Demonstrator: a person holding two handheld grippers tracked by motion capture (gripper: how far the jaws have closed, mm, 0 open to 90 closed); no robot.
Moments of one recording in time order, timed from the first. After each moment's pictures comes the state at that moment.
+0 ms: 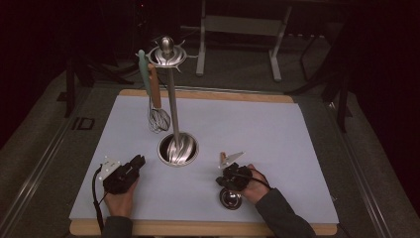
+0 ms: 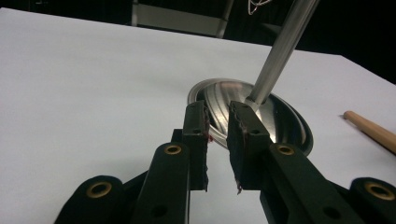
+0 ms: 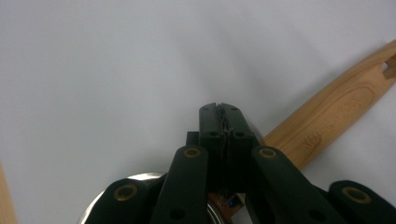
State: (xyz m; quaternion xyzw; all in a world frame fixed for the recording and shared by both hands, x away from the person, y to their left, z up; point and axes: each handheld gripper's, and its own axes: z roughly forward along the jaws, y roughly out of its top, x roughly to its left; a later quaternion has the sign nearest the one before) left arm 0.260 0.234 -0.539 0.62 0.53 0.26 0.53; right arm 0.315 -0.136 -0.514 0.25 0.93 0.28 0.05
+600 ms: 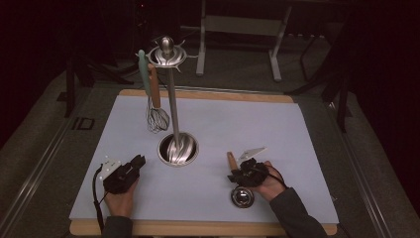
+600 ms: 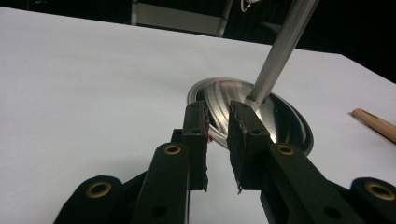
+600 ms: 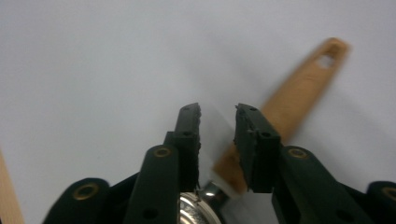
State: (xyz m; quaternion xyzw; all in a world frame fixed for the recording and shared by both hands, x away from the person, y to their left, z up) left arm 0.261 0.233 -0.539 0.62 0.53 0.25 0.53; right arm 0.322 -0.180 -0.500 0.30 0.90 0.31 0.05
